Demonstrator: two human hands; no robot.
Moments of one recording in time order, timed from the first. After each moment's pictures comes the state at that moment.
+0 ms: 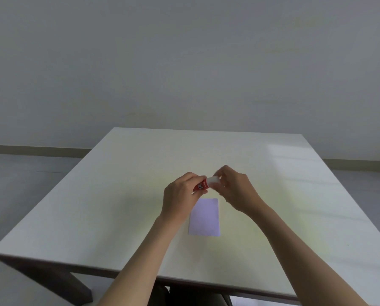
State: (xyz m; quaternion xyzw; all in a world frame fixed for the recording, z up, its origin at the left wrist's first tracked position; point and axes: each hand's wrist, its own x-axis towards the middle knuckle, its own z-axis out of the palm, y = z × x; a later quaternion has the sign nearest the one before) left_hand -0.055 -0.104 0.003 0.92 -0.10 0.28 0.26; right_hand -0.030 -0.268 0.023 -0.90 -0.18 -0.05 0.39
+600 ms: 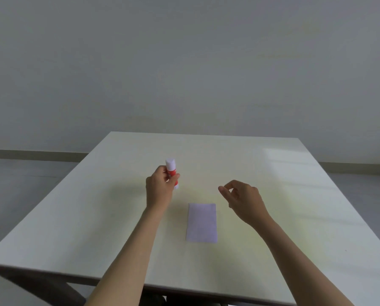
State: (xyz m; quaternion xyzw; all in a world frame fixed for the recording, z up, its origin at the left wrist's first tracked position) left_hand -0.010 -0.065 -0.007 0.86 0.11 0.24 0.45; right_hand -0.037 -0.285 0.014 -0.92 -0.07 -0.06 0.39
